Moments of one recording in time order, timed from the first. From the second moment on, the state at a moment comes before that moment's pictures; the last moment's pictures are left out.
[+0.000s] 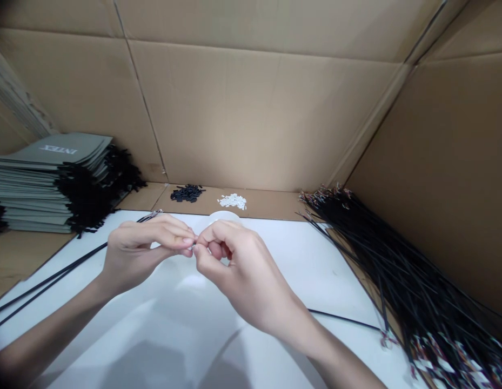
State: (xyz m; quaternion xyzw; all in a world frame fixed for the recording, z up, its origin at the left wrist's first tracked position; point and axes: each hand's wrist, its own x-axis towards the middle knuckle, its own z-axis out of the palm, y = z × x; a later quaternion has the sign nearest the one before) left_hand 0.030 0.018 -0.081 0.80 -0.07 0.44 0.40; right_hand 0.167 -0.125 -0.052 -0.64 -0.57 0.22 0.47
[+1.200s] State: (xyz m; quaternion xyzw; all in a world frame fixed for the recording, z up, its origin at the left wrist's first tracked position) left_hand 0.021 0.016 -0.065 0.77 0.09 0.34 0.53; right_hand 0.178 -0.106 -0.068 -0.52 -0.53 0.24 0.62
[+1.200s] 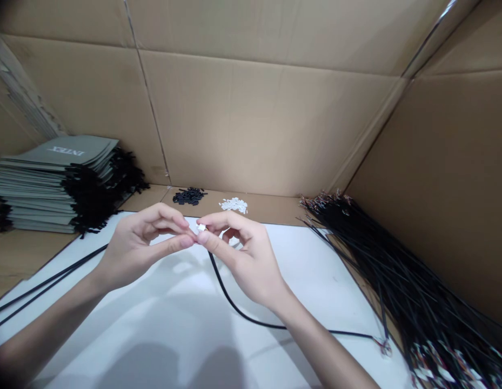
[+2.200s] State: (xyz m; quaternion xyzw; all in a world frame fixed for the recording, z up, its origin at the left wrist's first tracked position) left_hand 0.018 0.018 -0.061 0.87 0.02 0.44 0.22; right_hand 0.182 -0.096 -0.072 -0.49 -0.41 0.42 0.64
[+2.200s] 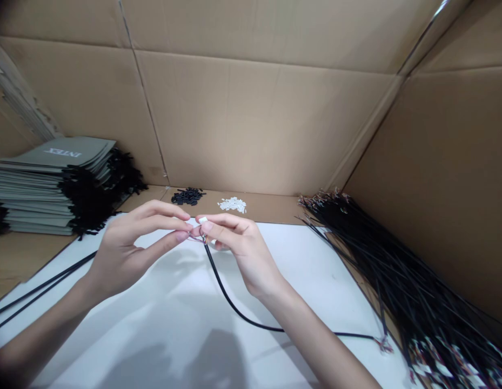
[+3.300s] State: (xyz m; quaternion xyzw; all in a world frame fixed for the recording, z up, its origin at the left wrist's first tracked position) left_hand 0.023 0.017 -0.070 0.84 -0.01 0.54 0.03; right_hand 0.167 -0.099 -0.078 -0.45 -0.38 0.48 0.65
